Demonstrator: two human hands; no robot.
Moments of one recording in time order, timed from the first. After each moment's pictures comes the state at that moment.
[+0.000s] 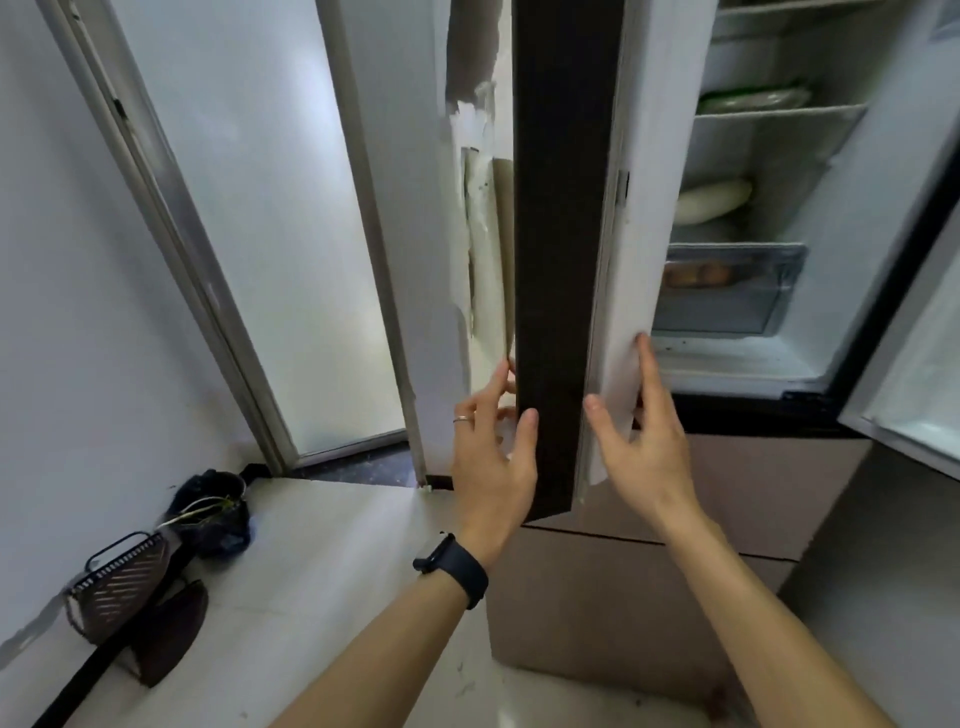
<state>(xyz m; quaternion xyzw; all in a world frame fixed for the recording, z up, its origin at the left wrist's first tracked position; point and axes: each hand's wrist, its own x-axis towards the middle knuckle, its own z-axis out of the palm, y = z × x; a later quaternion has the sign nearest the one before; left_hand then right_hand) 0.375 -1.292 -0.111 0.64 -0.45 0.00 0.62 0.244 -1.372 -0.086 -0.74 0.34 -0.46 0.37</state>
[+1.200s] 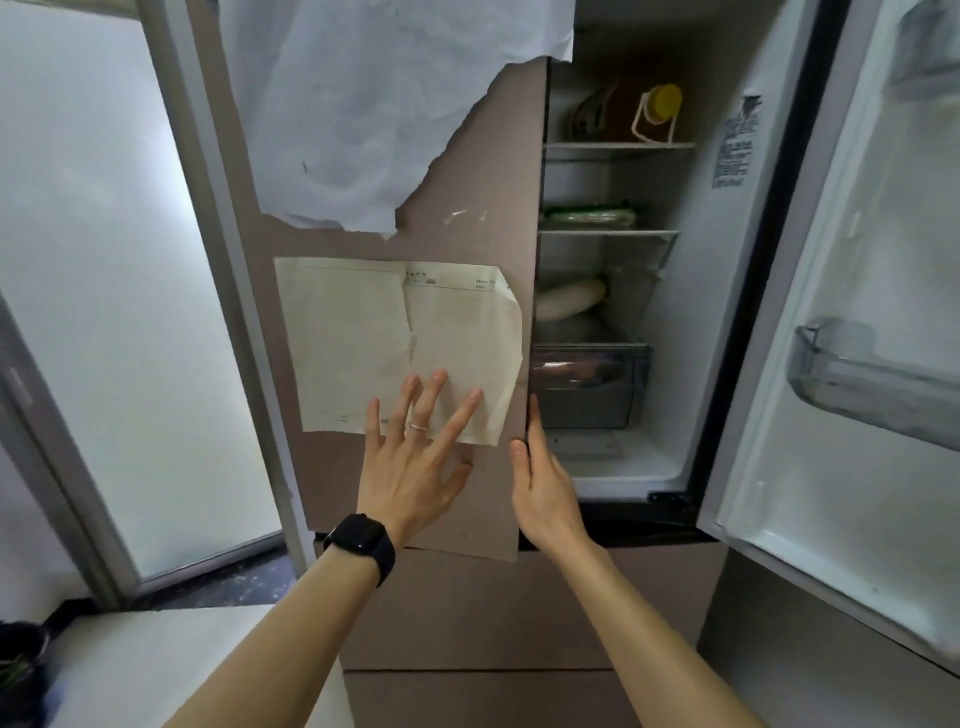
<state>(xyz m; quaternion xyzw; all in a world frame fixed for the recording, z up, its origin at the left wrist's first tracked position) 0.411 -1.491 -0.072 0.66 -0.62 0.36 0.22 0.235 -1.543 -0.081 -0.76 0.40 -0.39 0.33</state>
